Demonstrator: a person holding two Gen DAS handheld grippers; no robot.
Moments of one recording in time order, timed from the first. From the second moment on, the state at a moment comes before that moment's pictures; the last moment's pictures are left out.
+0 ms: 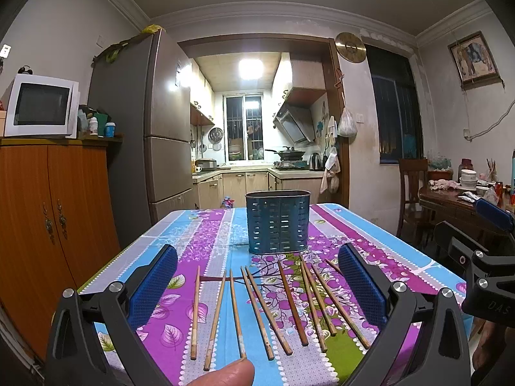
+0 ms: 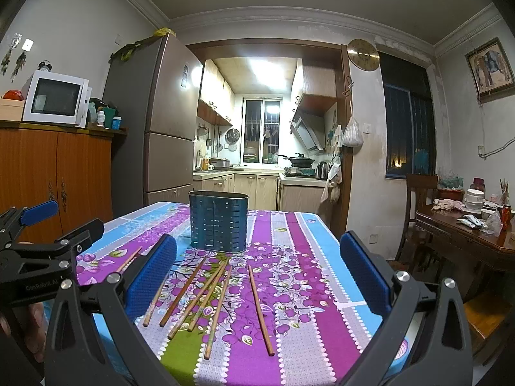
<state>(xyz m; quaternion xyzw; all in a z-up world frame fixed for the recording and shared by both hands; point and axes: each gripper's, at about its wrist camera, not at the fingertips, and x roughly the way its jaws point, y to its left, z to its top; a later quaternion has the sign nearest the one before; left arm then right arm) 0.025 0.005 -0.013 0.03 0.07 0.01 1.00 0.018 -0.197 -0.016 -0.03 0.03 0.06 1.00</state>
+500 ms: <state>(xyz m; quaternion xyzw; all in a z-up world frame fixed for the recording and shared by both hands) 0.053 0.050 -0.009 0.02 0.10 0.04 0.99 0.028 -0.198 -0.027 -0.04 0.07 0.11 0.99</state>
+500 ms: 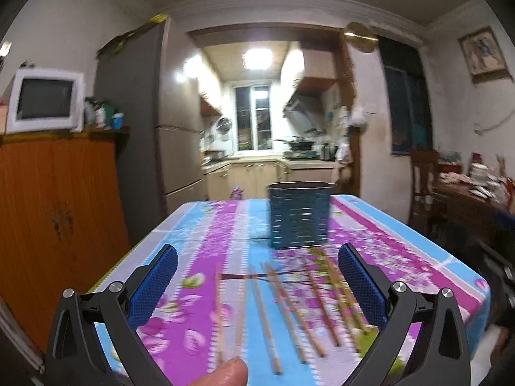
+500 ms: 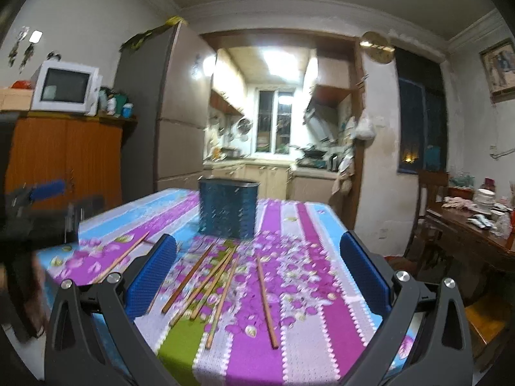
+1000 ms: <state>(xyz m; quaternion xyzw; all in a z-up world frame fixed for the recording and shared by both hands) 0.086 0.144 -0.074 -0.02 0.20 0.09 0.97 0.064 -0.123 -0.123 -0.05 0.25 0.25 0.94</state>
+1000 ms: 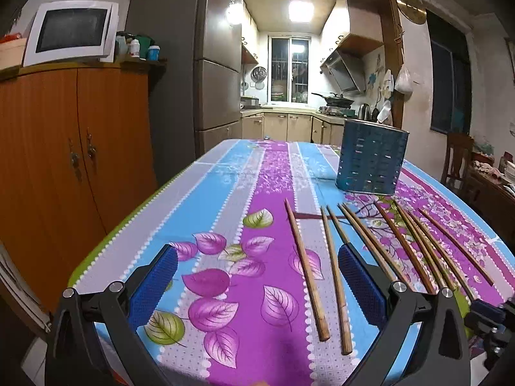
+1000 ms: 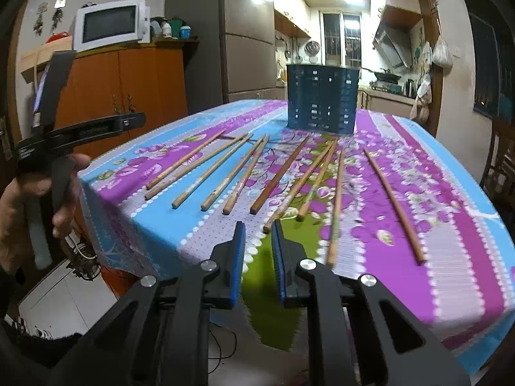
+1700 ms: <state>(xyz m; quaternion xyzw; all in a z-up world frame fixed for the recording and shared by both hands) 0.049 0.085 -0.122 0.02 0.23 -0.06 0.97 0.087 -0.119 -0.135 -0.03 0.25 0.20 0.95</state>
